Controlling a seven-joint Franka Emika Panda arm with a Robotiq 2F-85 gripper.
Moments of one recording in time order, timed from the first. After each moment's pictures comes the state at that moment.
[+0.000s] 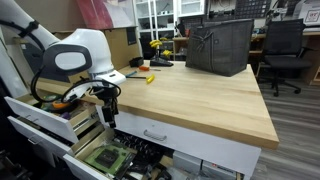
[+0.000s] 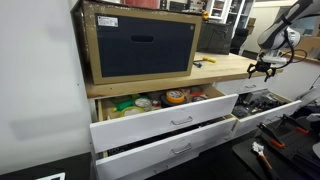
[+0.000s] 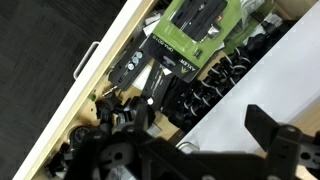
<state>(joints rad) -0.26 0.34 -0.25 -2.22 0.04 2.56 0.38</state>
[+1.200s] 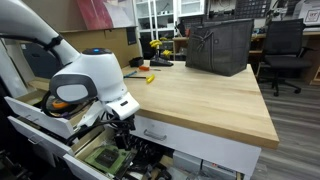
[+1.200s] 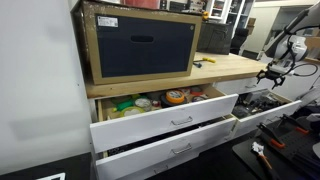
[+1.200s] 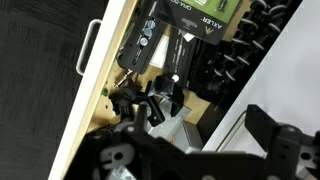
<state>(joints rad) -0.44 0.49 -0.23 -2.18 0.35 2.76 0.18</state>
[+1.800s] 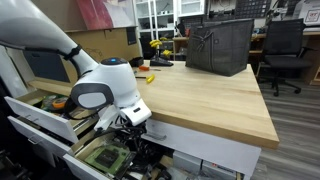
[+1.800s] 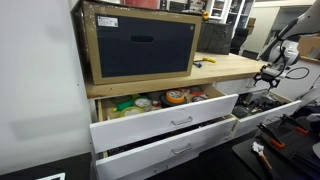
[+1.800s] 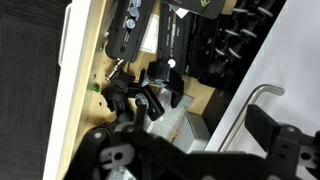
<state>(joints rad) -0.45 0.63 -0.23 -2.03 0.38 2.76 0.26</state>
